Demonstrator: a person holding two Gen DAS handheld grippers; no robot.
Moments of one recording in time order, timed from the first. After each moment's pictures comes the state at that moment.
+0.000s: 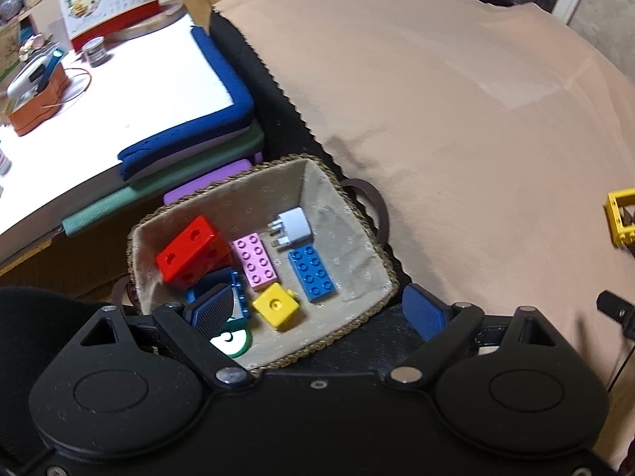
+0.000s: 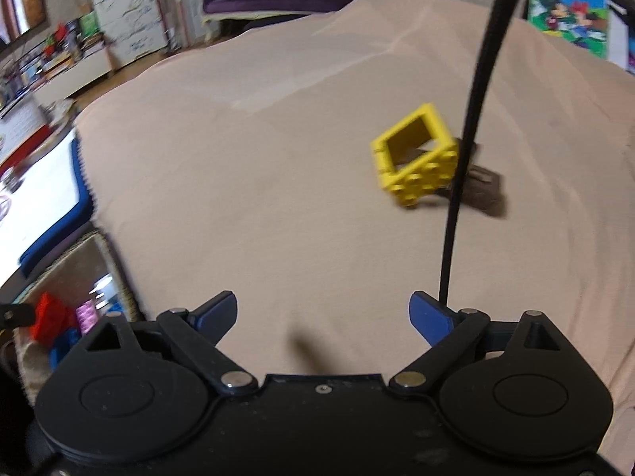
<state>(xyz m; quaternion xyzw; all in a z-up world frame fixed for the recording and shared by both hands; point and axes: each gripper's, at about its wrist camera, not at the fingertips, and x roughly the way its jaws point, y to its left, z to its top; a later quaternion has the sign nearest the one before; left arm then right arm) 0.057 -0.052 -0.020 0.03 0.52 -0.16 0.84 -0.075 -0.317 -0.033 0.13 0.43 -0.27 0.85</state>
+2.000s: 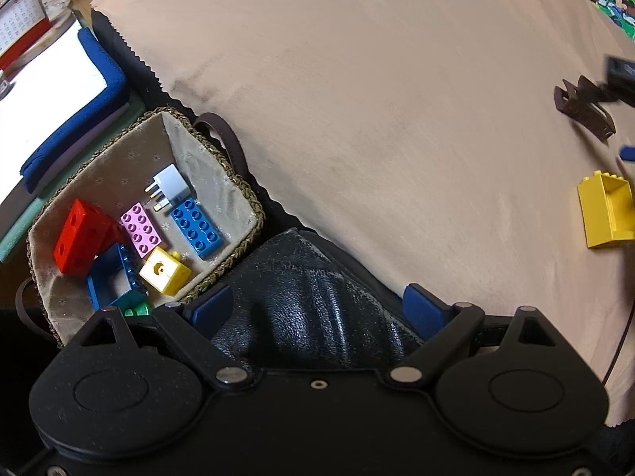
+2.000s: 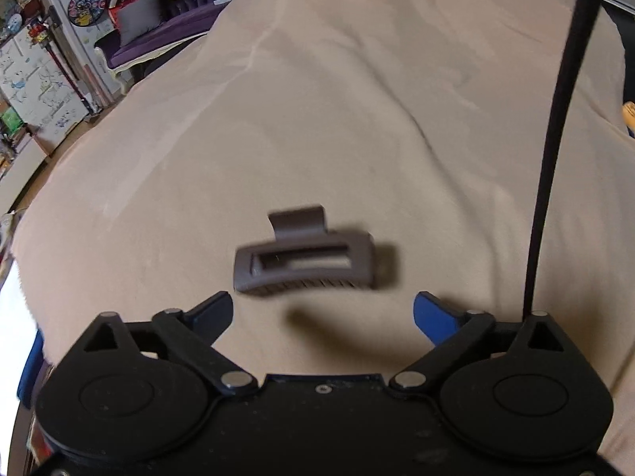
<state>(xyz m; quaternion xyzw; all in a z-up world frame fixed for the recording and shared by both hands) 0.005 -0.133 -0.056 0.12 0.55 -0.26 0.79 -0.062 -0.479 -0.038 0.27 0.40 -0.35 0.80</state>
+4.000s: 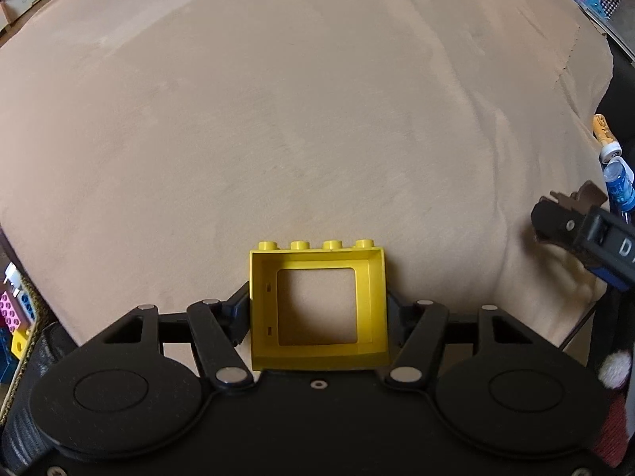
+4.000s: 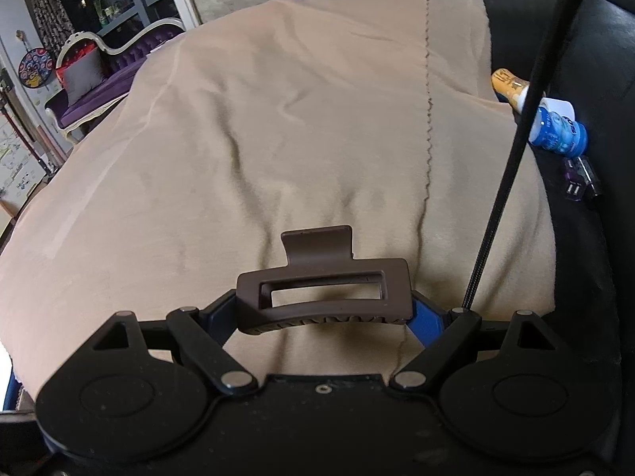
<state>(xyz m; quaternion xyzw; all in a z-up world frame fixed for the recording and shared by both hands) -0.056 -0.334 -0.030 0.16 0.55 -0.35 0.74 -0.214 -0.505 -0.030 0.29 0.34 -0.42 0.79</state>
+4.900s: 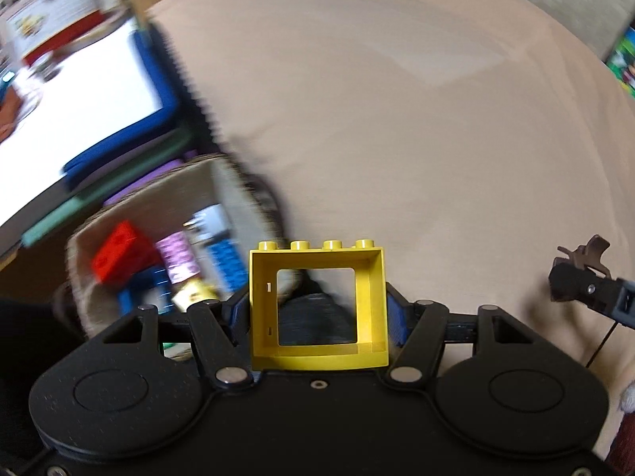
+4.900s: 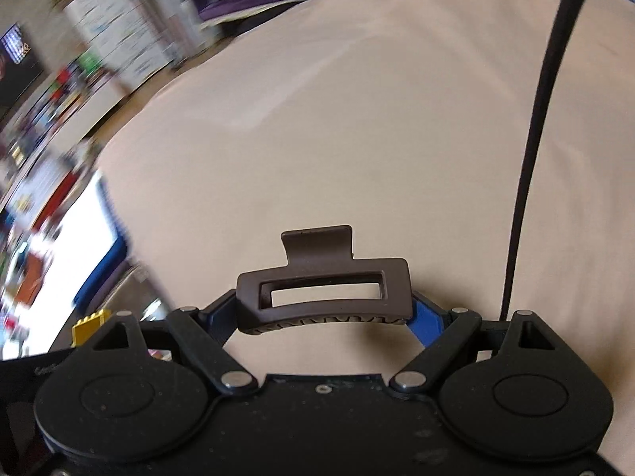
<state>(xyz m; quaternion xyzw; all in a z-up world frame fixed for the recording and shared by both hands) 0.044 -0.109 -0.001 0.04 0.54 -0.20 0.82 -0.074 -0.353 -0.003 0.25 0.43 -0.20 0.84</state>
